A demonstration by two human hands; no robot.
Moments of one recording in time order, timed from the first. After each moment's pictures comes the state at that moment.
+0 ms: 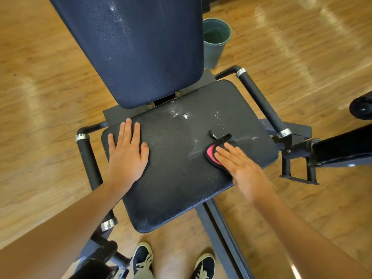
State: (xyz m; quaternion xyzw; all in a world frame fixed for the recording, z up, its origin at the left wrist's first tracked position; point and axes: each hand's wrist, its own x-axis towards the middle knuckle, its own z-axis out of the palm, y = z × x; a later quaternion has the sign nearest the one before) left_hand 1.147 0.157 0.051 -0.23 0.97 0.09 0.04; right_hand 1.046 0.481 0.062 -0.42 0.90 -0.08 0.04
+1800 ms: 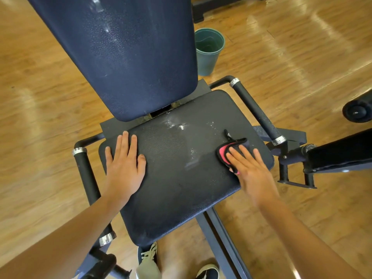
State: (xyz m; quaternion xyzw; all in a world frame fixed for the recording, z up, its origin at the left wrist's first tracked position) left_hand 1.147 0.155 0.046 -0.23 0.97 0.07 0.04; right_hand 1.028 0.505 0.056 -0.36 0.93 -0.07 0.01
